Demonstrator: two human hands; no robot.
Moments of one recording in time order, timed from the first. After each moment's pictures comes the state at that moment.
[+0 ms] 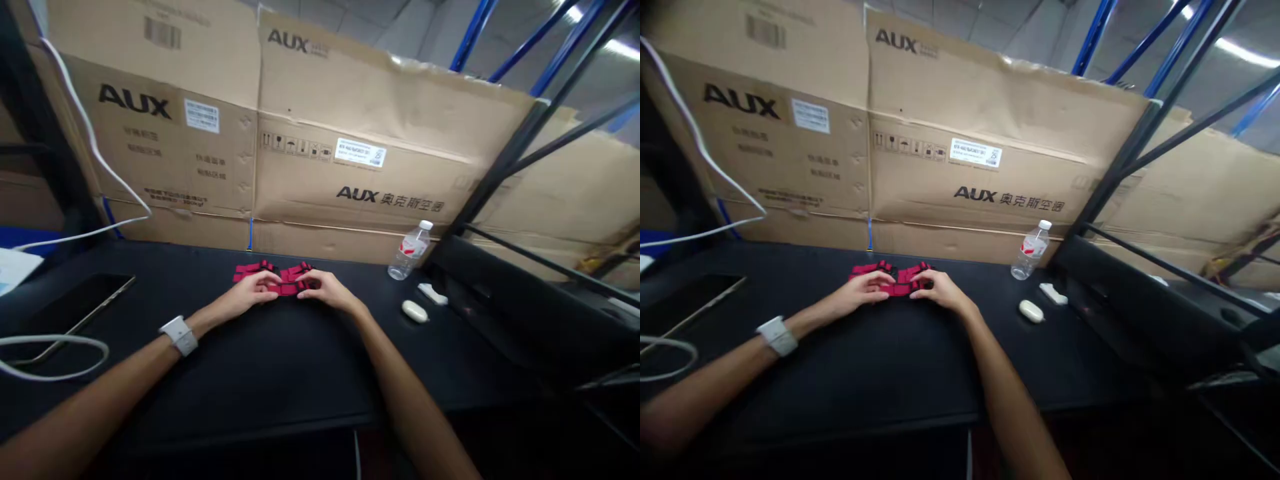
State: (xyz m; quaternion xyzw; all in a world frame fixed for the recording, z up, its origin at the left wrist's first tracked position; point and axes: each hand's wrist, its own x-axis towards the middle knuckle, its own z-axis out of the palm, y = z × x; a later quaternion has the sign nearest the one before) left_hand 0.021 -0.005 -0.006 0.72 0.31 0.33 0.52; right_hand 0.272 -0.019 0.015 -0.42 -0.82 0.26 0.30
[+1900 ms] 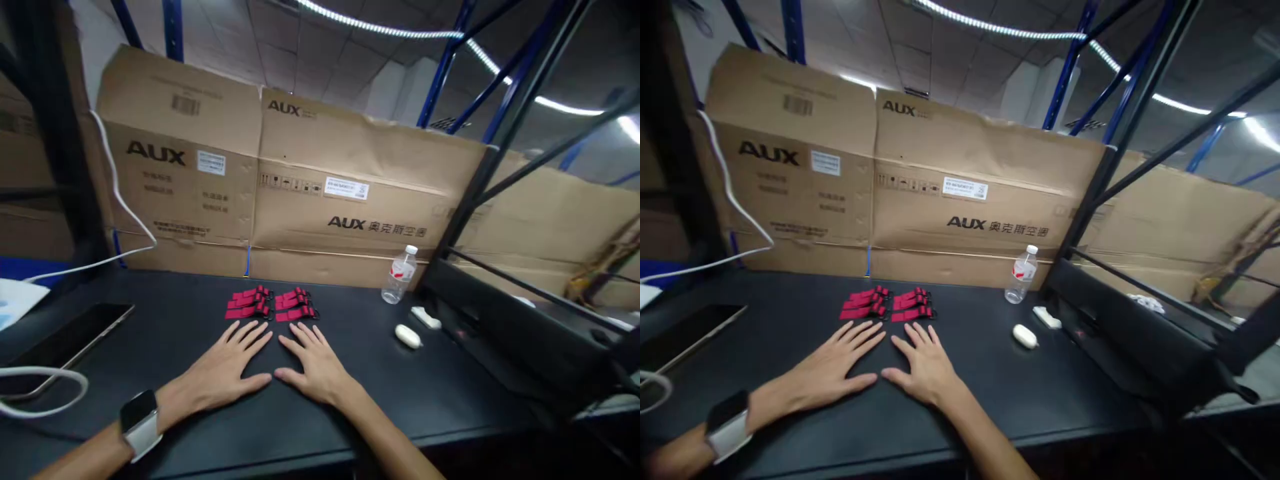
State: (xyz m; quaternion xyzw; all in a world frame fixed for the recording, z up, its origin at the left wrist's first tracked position) left_hand -0.007 -0.072 -0.022 0.93 0.34 0.13 0.04; right_hand 0.237 -0.121 -0.002 -0.51 -0.85 0.05 0.13
